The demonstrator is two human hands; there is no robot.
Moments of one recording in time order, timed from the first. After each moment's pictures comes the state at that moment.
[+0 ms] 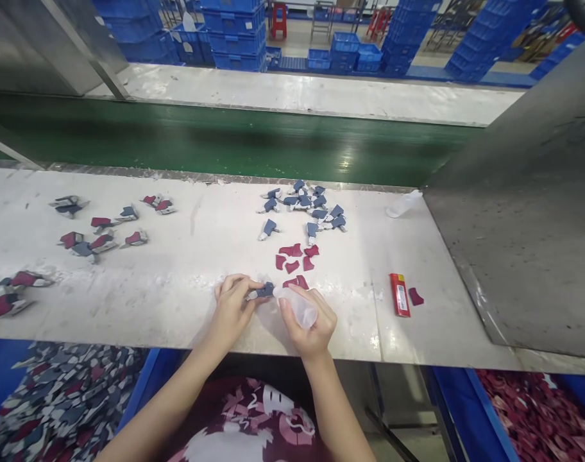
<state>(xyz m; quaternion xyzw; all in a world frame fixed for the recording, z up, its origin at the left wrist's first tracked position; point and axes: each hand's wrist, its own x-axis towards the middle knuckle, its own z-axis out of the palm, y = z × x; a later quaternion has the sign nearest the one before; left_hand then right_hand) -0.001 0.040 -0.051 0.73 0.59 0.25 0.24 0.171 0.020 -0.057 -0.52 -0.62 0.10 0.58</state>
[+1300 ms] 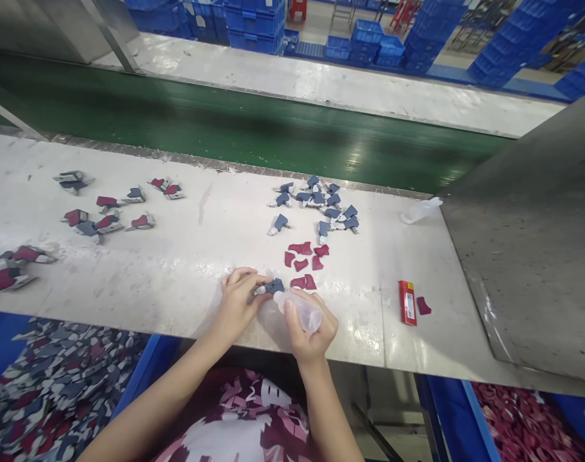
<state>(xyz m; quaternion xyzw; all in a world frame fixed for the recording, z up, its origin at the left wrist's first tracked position) 0.001 0.042 -0.051 0.70 0.60 0.28 0.26 0.158 0.010 -0.061 -0.56 -0.57 0.18 0.57</state>
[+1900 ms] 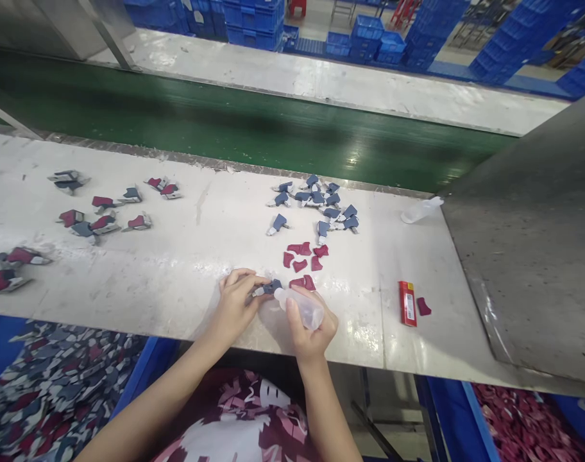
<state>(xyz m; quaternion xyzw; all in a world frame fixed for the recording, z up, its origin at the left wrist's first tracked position) 0.001 0.041 -0.049 0.70 0.59 0.29 0.26 0.160 0.012 -0.066 -0.57 -0.53 0.21 0.58</state>
